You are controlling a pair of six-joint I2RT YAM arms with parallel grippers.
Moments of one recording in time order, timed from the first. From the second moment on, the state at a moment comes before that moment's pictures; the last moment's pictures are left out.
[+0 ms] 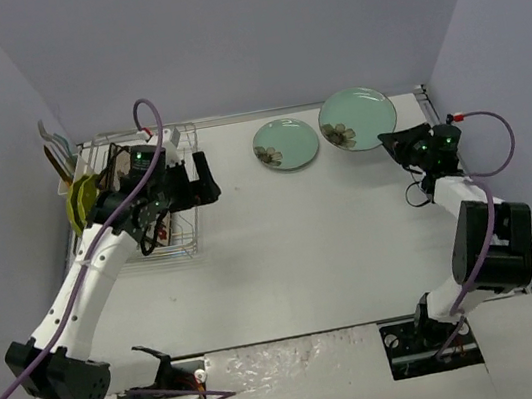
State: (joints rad) left arm -0.43 1.30 1.40 -0.78 0.05 -0.42; right arm -0.23 1.51 0.77 0.43 -0.40 1.16
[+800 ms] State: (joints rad) left arm -0.54 1.53 1.51 -0.45 0.34 -0.65; right arm 0.01 1.15 0.68 0.27 -0.71 1.13
